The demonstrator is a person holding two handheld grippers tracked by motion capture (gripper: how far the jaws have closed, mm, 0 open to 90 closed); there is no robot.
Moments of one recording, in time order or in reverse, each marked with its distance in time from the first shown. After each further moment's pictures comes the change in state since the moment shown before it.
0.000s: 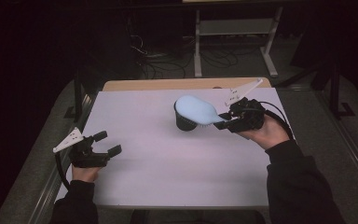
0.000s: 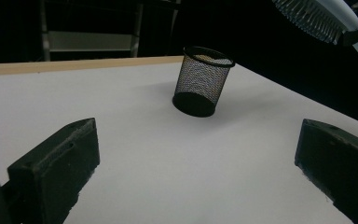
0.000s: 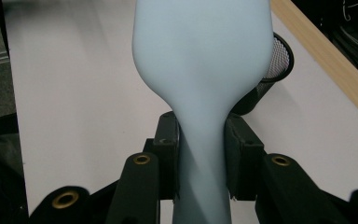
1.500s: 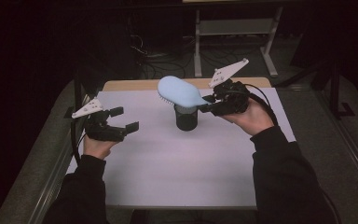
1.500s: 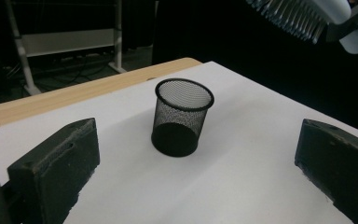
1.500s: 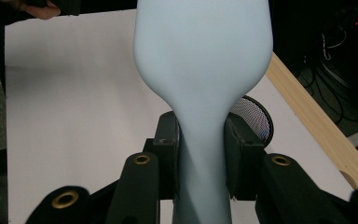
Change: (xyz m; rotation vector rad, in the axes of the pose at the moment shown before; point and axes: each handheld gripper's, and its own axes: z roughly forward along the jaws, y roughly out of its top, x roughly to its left) left arm -0.027 0.084 0.058 0.085 -0.057 0.077; right arm -0.001 0.057 0.001 -0.091 -0.030 -0.051
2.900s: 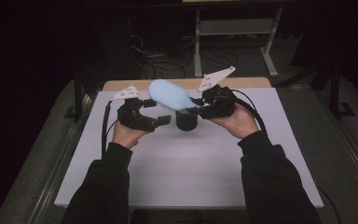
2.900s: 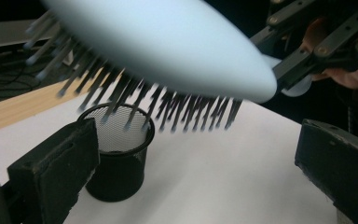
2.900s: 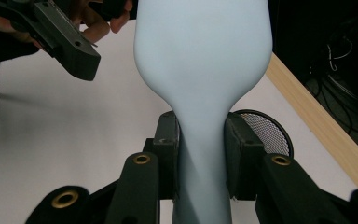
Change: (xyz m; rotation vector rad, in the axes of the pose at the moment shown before) left arm -0.037 0.035 0.073 0.060 -0.171 0.016; right arm 0.005 -0.001 0.034 -0.050 0.016 -0.001
